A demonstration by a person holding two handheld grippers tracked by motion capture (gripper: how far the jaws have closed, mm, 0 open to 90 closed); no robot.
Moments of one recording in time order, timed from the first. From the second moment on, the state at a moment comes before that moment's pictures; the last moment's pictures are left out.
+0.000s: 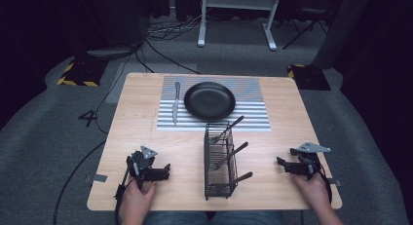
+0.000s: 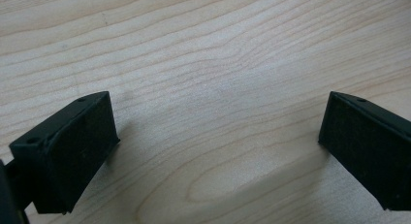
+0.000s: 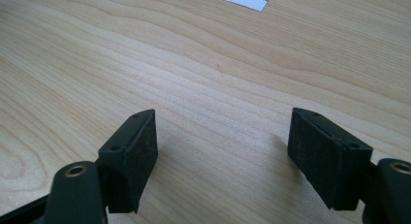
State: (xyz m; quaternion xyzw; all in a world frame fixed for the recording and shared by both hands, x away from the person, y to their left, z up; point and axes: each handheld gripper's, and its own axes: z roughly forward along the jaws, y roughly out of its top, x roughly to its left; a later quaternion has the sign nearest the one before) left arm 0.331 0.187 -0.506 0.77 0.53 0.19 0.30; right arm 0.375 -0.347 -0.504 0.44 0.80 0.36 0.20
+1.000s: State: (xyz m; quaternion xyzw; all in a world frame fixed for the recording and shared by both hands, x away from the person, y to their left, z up) left arm 0.332 0.187 -0.506 0.77 0.54 0.19 0.30; right arm 0.336 -0.343 -0.451 0.41 0.78 0.45 0.17
